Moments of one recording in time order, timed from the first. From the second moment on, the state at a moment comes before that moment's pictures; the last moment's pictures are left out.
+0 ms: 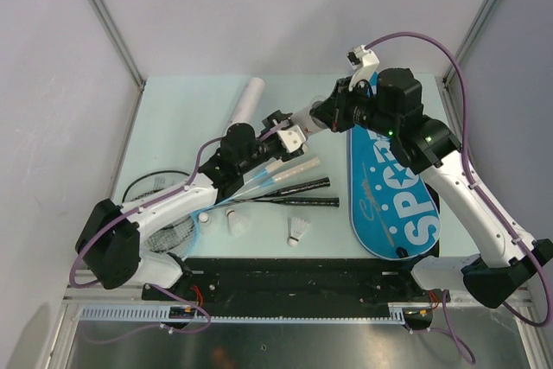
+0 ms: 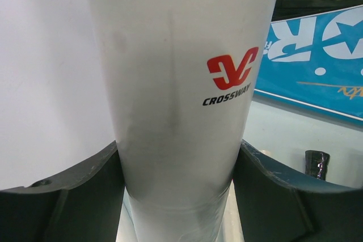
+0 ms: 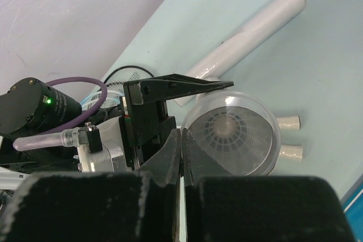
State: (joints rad) left arm -0.74 1.38 0.92 0.41 0.17 0.56; right arm 0.59 1.27 1.54 -0.50 -0.25 0.35
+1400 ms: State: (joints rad) left arm -0.74 1.35 0.89 0.41 0.19 0.50; right arm 0.56 1.13 1.18 -0.08 -0.25 0.71
